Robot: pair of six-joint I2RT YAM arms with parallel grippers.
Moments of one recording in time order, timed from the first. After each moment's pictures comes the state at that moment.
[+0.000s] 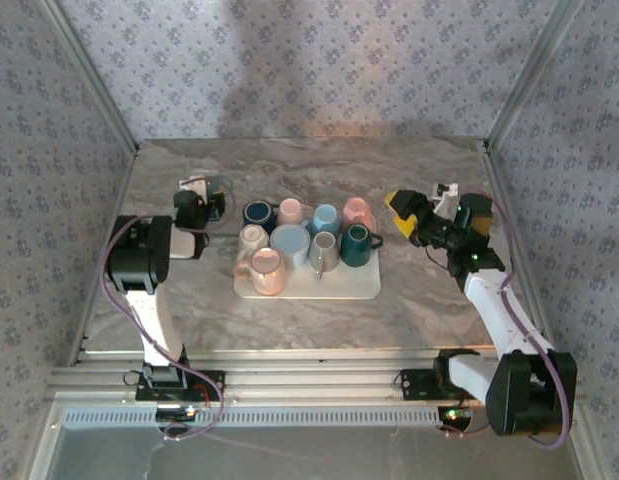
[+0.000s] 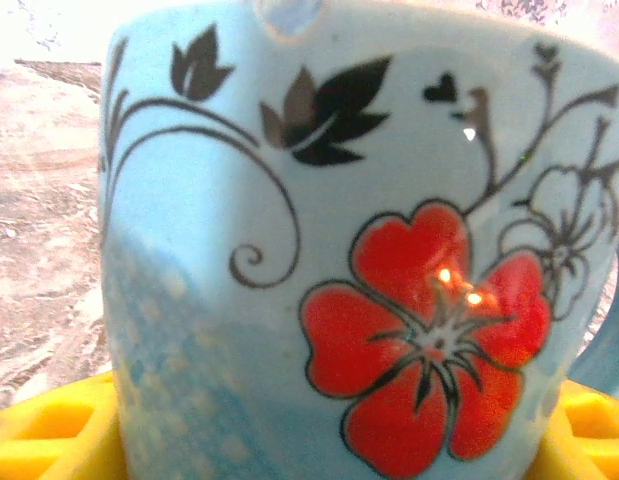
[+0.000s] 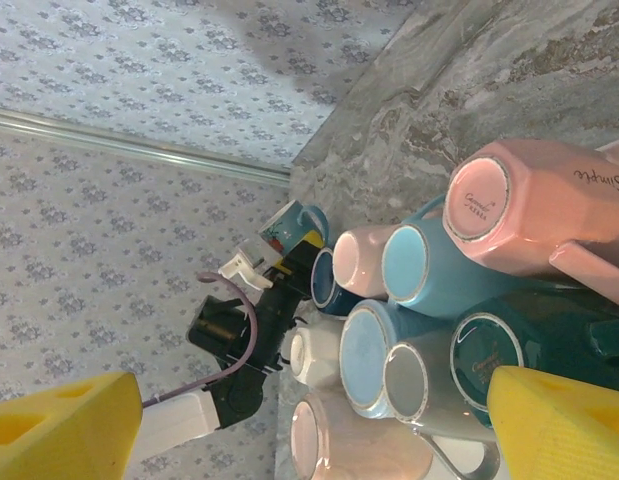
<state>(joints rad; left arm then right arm) -0.05 2.00 0.85 0.81 -0.07 -0.06 0.02 1.08 0.69 0.07 -0.76 1.00</state>
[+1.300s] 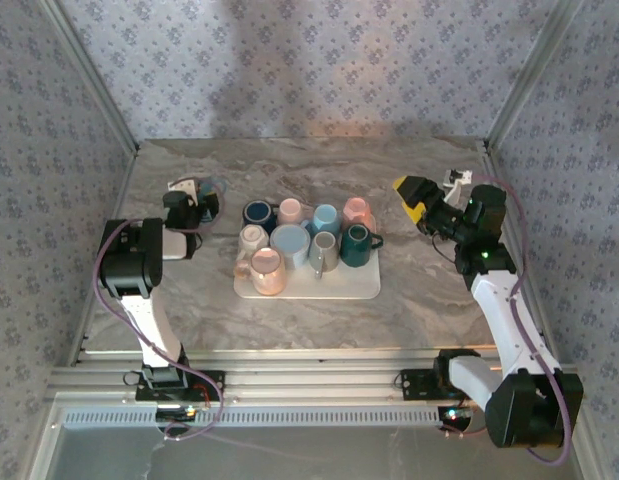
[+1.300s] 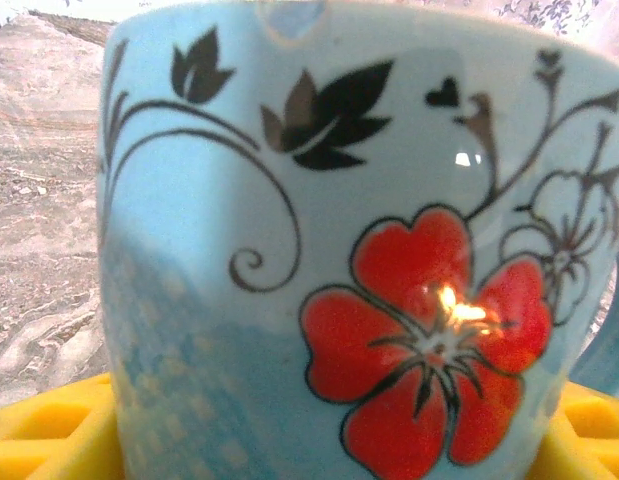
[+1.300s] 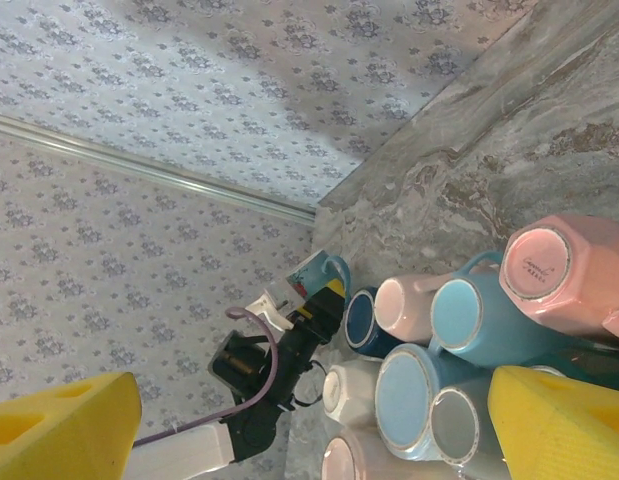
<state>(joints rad) 0.01 1.95 0.84 0.72 0.01 -0.13 0.00 1.03 0.80 0.01 -0.72 1.00</state>
